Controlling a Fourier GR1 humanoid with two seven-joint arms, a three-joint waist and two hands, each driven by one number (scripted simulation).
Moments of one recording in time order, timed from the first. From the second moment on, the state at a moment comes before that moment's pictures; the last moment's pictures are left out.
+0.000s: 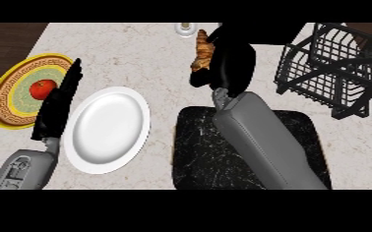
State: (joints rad) left arm -0.21 0.40 -0.13 -1.40 0.00 0.22 0.05; right arm -0.80 -0.01 0.36 -1.28 1.07 -0.28 1.10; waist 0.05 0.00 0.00
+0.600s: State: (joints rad) left arm -0.15 0.40 -0.10 -1.43 -0.02 0.23 0.04; right arm -1.07 -0.07 0.19 -1.19 1.21 -0.16 1.09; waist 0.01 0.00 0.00
